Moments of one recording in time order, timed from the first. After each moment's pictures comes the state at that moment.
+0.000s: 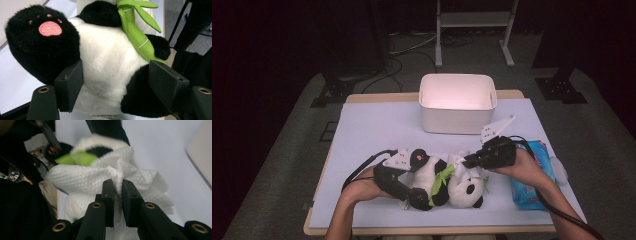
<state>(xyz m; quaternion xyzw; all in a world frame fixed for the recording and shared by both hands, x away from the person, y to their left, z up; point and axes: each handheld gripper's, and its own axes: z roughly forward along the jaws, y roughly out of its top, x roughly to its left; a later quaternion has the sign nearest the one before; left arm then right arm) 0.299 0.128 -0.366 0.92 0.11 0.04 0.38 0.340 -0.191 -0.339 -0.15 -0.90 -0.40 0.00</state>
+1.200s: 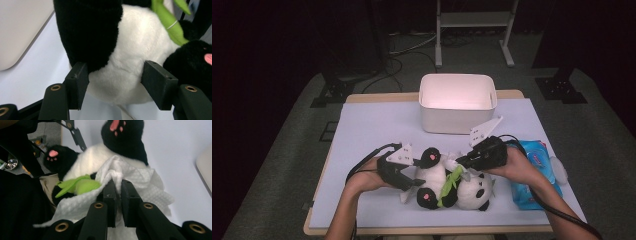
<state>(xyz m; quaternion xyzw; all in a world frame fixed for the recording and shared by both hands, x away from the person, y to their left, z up) 0.318 0.122 -0.365 0.92 0.06 0.08 0.38 0.333 -0.164 -0.328 -0.11 -0.92 -0.38 -0.01</state>
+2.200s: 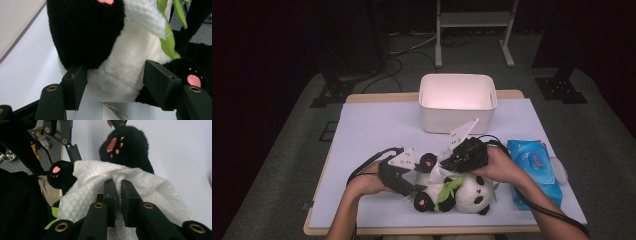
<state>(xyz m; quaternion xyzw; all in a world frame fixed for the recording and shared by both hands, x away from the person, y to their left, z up) 0.312 0.119 -0.372 0.92 0.06 0.05 0.38 0.333 -0.120 -0.329 -0.08 -0.93 -0.35 -0.01</state>
